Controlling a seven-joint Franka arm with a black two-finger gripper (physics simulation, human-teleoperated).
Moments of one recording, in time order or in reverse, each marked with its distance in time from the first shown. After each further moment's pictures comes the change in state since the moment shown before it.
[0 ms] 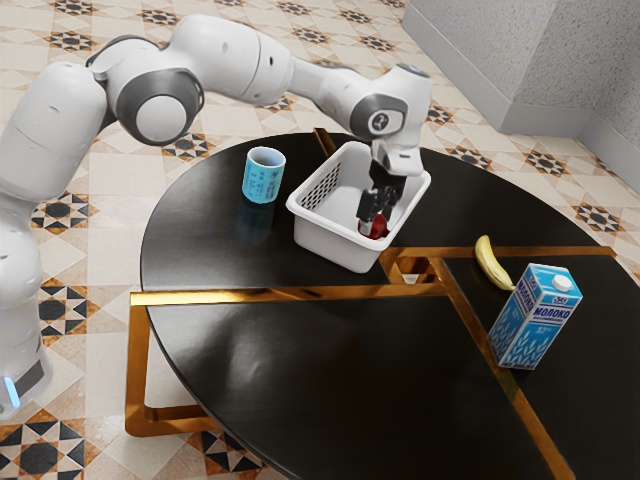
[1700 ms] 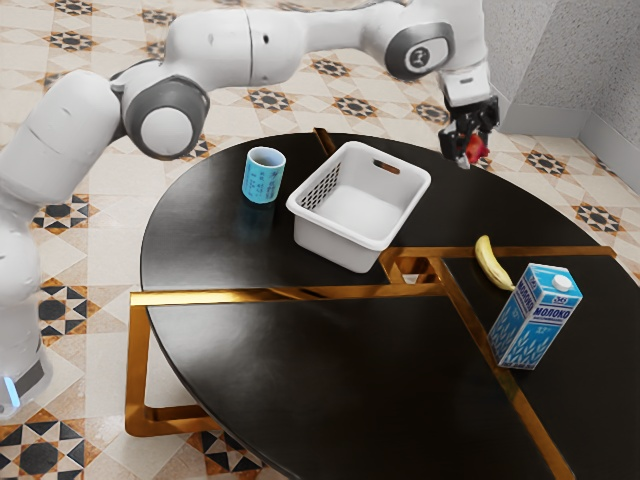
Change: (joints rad) arm -0.007 0.090 -0.173 0.512 0.136 0.061 0.052
